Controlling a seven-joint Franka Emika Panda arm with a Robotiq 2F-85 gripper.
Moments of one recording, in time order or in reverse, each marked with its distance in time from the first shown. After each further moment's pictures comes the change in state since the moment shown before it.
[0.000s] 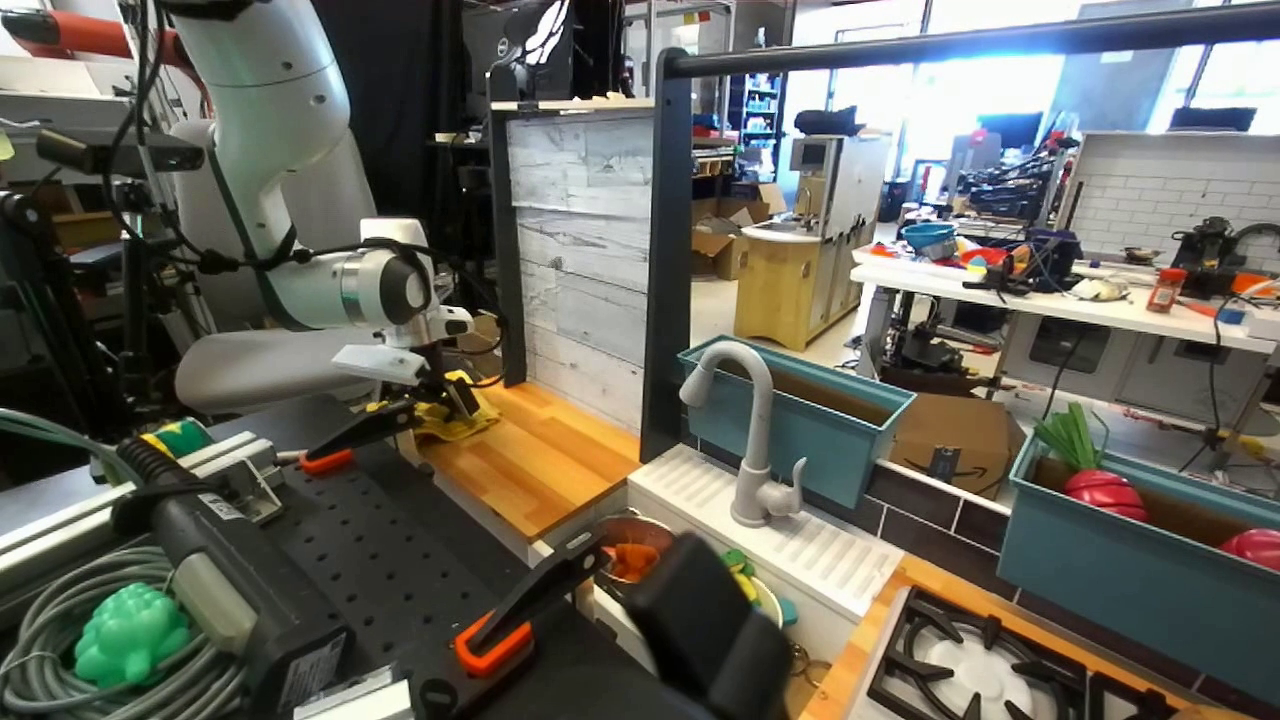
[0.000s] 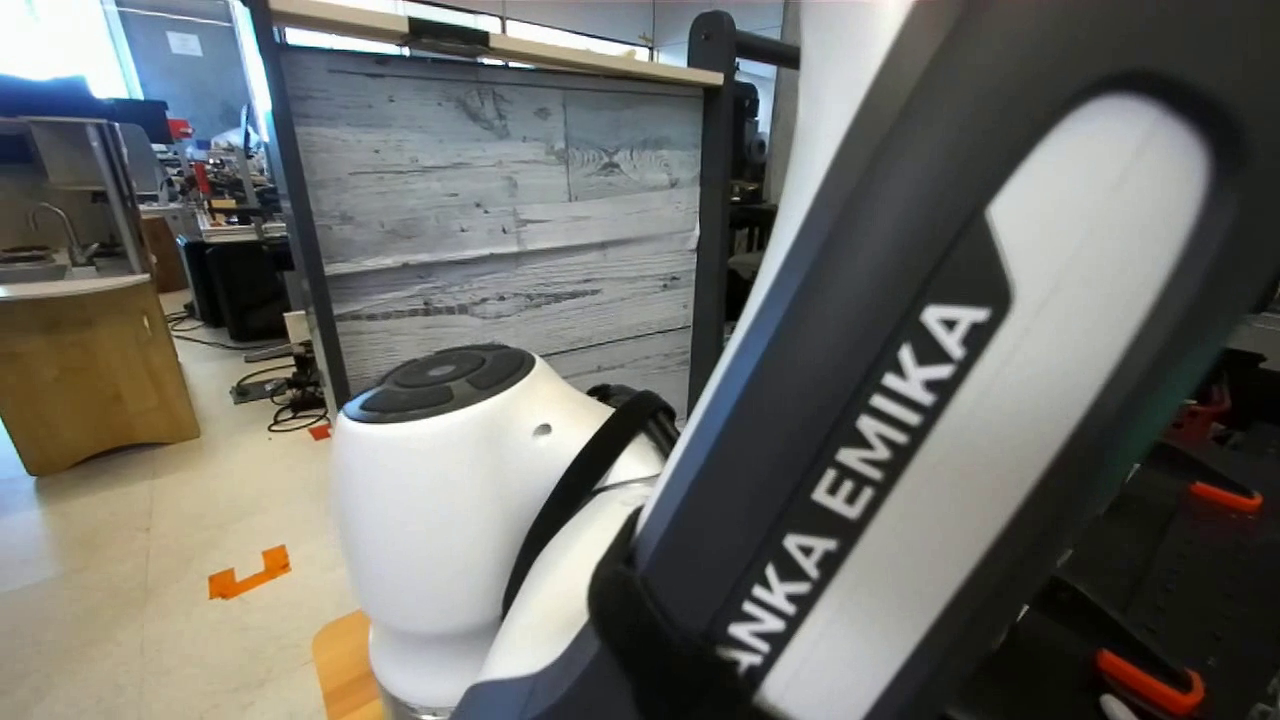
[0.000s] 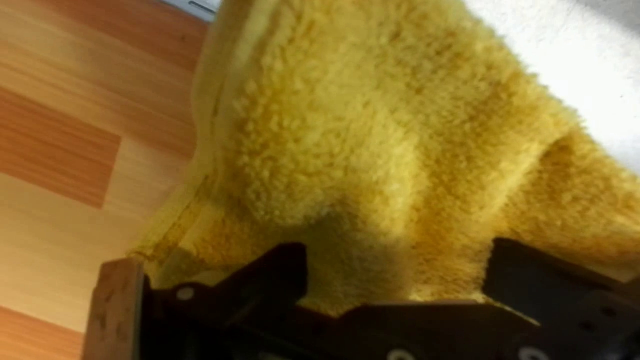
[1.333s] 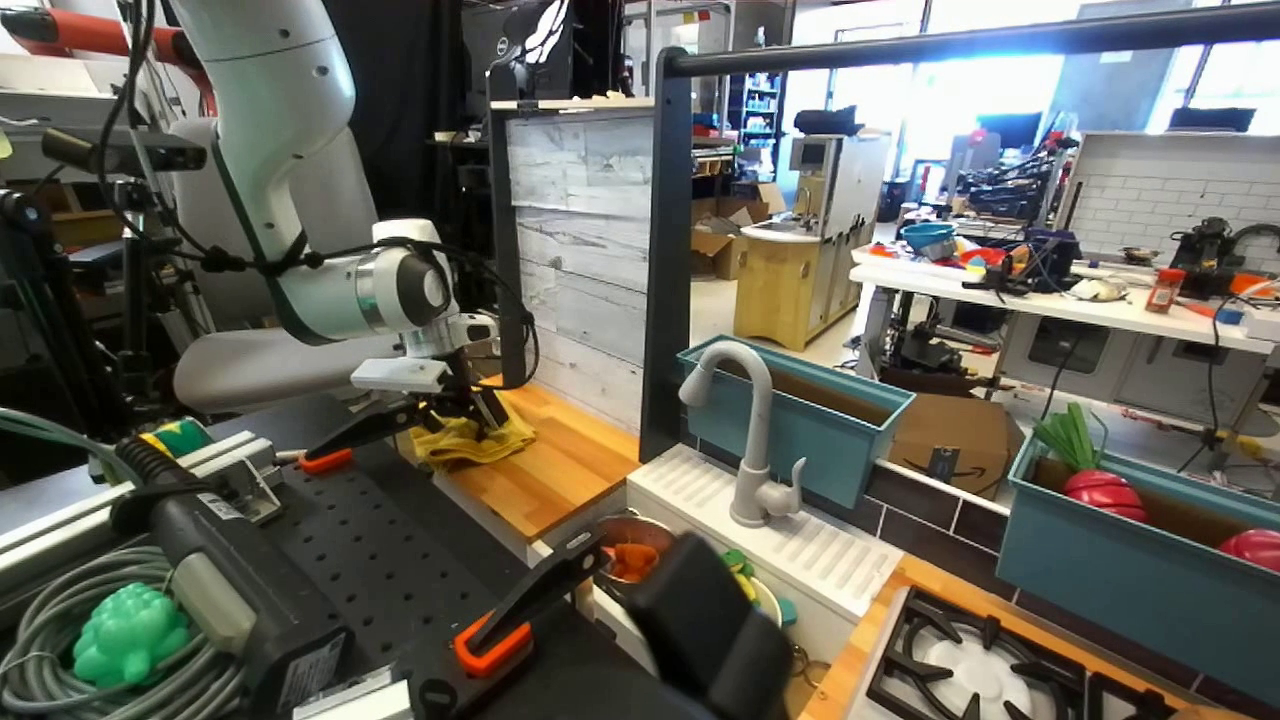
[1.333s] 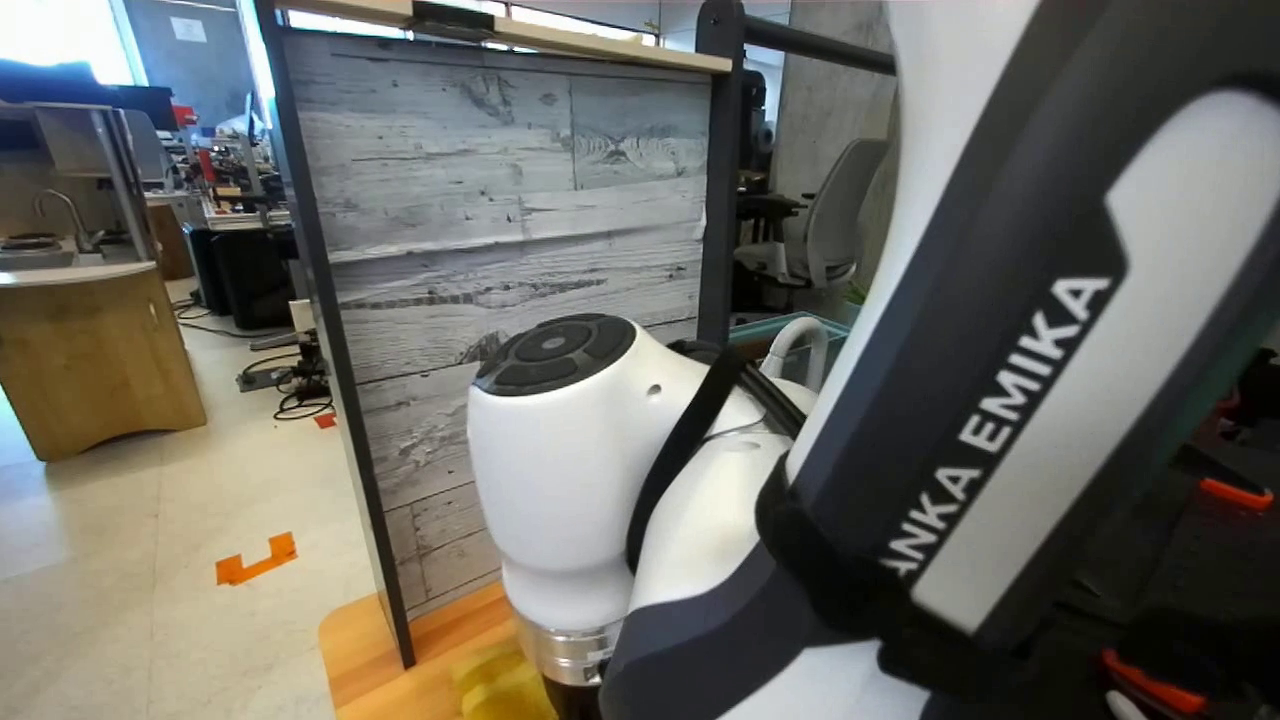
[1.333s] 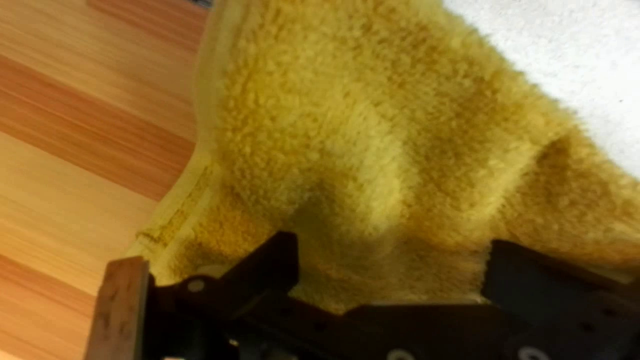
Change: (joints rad) arm 0.030 -0.070 -0.116 -0.158 -0.038 0.024 0.035
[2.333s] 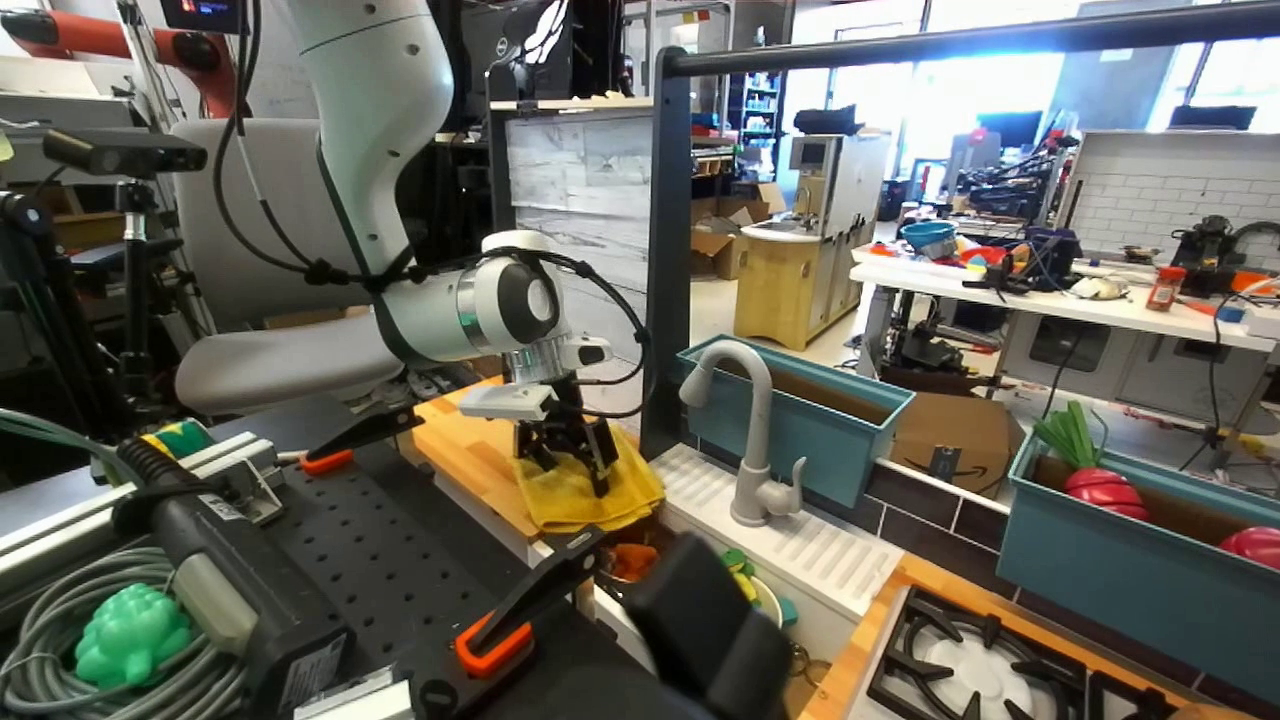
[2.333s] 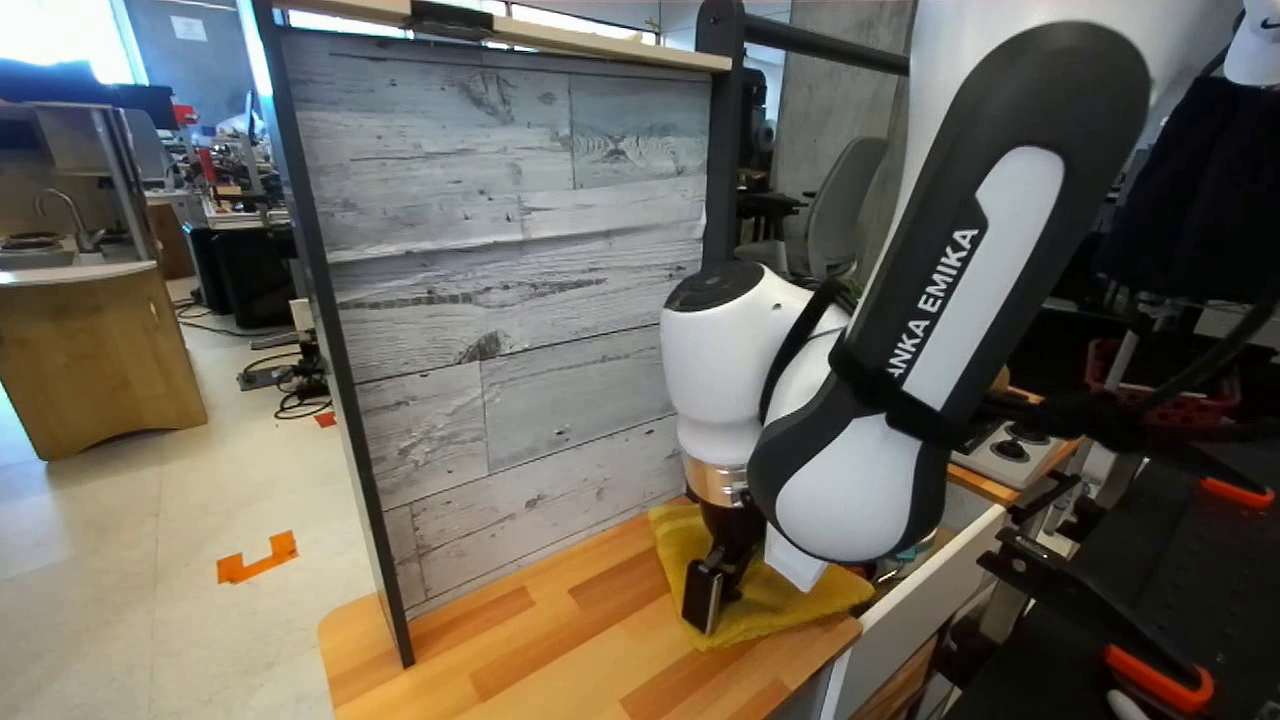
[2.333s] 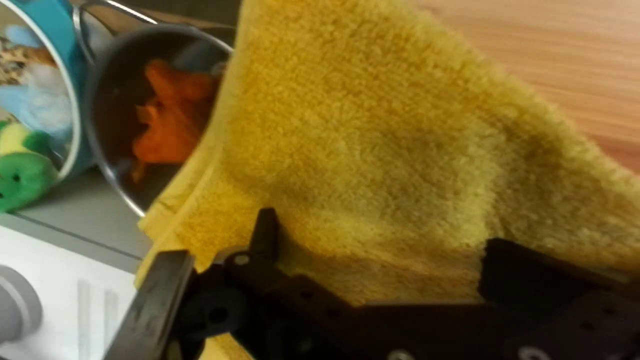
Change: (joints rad) arm -0.162 -0.021 -0.135 -0.090 -0.032 -0.004 0.022
